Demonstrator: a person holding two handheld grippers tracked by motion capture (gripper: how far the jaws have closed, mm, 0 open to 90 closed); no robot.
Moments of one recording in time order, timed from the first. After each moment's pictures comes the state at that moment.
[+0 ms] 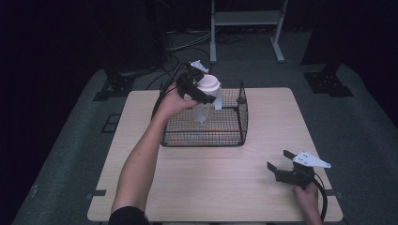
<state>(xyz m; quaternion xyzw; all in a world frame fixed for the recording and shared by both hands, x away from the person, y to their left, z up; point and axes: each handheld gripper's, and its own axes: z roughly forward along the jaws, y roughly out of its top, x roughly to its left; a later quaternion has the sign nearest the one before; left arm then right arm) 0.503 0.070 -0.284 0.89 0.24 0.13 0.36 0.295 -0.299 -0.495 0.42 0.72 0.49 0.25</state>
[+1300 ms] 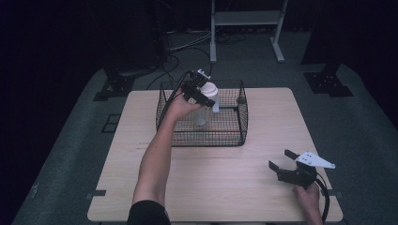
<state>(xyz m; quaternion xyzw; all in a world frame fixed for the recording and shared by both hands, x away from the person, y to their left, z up) 0.545 0.059 -0.346 0.89 0.30 0.12 0.31 0.295 -0.306 -0.493 0.42 0.71 0.51 0.24</state>
